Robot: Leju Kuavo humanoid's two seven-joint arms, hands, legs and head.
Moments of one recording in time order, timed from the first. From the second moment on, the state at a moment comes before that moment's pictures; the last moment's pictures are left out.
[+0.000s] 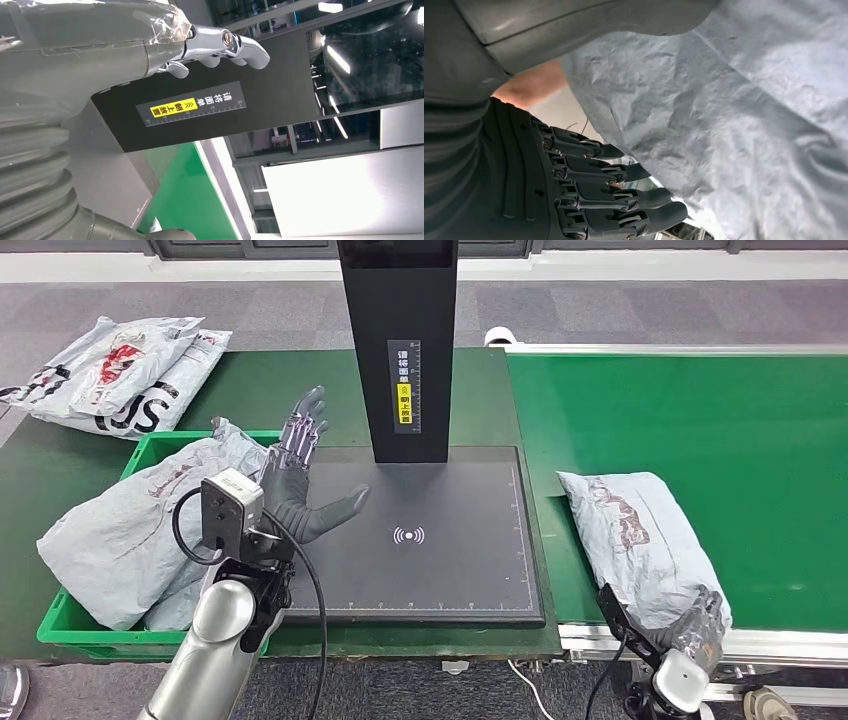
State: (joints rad) left arm -0.34 -0.05 -0.36 -1.50 -0.08 0.07 -0.28; right arm -0.15 0.02 -0.31 -0.83 1.53 -0.39 0.44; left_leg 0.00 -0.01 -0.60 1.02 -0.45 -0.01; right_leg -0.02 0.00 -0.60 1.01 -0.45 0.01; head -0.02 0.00
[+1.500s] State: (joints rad) left arm -0.34 -0.07 -0.36 -1.49 -0.11 0.06 -0.33; right arm -0.11 0.23 -0.26 -1.62 0.99 -0.70 -0.43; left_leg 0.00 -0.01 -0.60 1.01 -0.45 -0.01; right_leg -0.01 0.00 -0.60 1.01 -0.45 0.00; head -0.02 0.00
